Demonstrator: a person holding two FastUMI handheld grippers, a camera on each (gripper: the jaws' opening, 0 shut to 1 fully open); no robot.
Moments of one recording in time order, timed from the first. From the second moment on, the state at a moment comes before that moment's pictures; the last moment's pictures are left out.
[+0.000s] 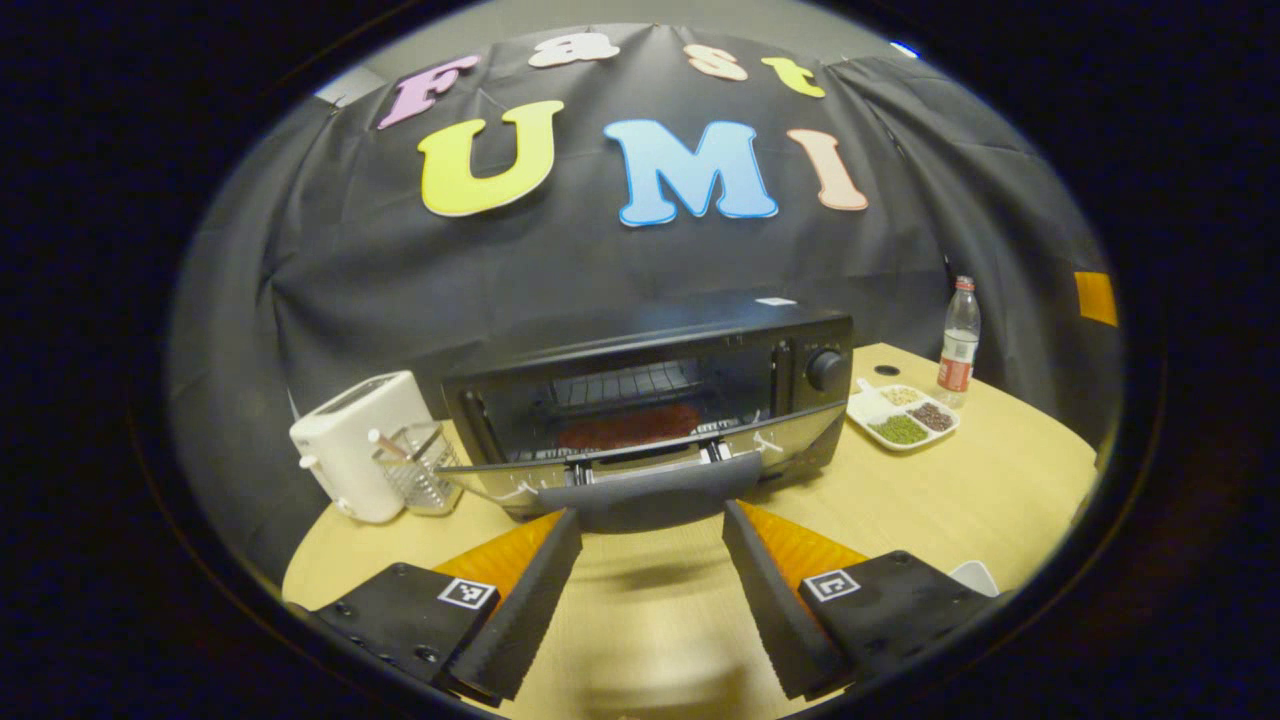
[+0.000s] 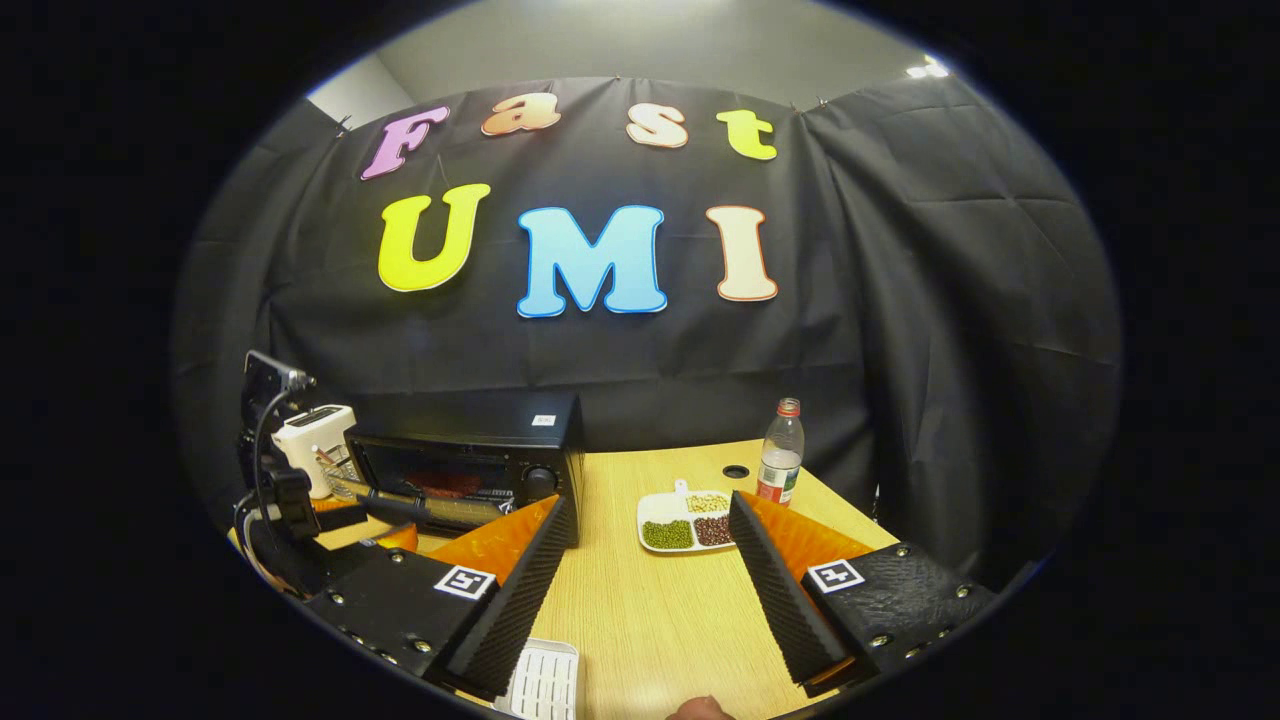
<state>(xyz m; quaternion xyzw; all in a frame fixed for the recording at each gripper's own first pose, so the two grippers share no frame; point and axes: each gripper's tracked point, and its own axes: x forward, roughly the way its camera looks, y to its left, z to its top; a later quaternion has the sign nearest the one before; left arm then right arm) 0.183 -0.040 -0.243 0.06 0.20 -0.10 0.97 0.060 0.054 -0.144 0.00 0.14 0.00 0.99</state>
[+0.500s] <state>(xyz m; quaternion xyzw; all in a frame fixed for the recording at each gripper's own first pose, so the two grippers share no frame) 0.192 -0.062 -0.133 0.04 0.09 -0.10 0.99 0.056 0.044 -0.125 0.02 0.11 0.00 0.99</state>
